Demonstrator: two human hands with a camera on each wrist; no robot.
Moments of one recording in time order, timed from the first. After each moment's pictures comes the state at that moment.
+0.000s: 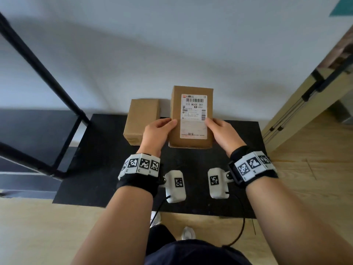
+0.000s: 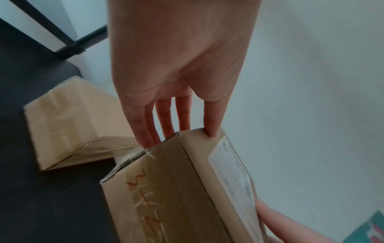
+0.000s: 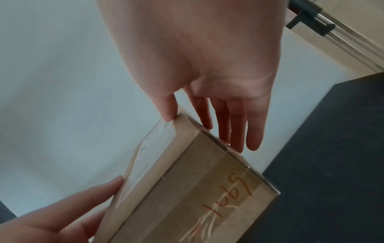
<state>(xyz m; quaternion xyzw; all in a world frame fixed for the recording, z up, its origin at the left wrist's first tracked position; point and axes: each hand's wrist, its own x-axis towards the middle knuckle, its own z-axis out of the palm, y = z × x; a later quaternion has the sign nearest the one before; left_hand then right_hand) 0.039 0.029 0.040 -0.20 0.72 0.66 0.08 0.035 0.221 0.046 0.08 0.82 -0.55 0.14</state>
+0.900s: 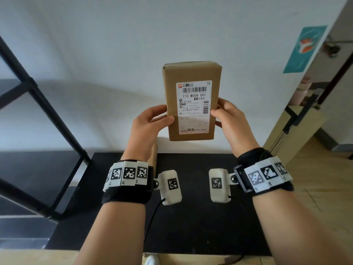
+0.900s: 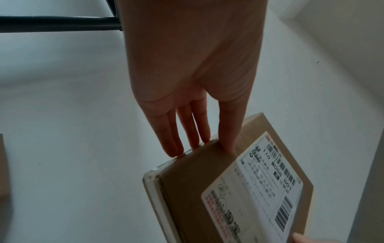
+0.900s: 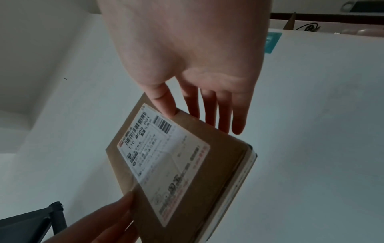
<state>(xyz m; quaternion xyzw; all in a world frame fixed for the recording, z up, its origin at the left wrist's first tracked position) 0.021 0.028 0.159 0.00 0.69 0.72 -0.06 0.038 0.231 0.184 -0.02 0.77 -0.63 -0.09</state>
